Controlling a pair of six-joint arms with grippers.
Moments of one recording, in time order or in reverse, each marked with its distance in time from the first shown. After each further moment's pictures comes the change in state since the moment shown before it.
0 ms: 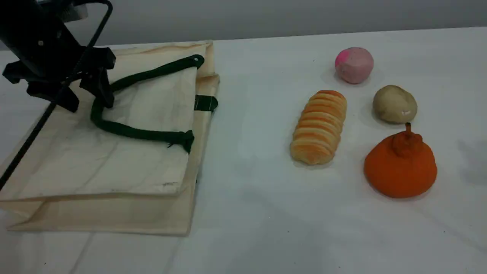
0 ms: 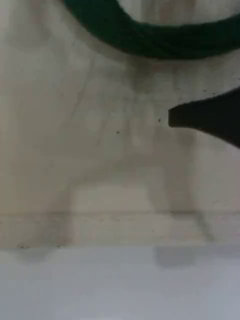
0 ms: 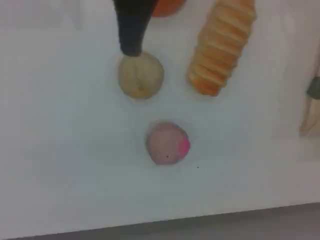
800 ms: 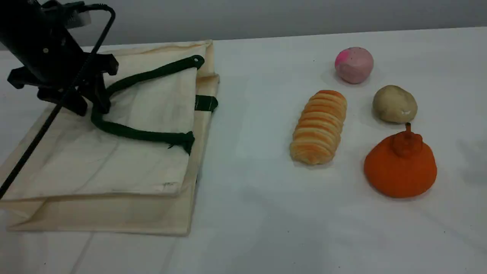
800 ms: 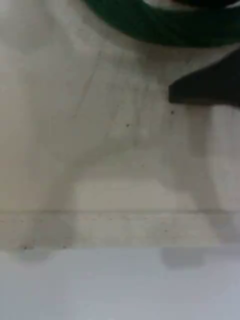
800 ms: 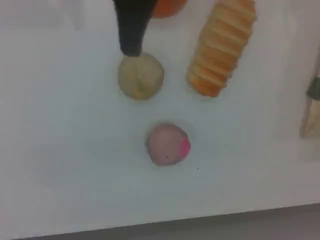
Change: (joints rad) left arm 0.000 0.029 0.000 0.000 -0.027 0.001; right arm 0.000 0.000 0.000 0.000 0.002 0.000
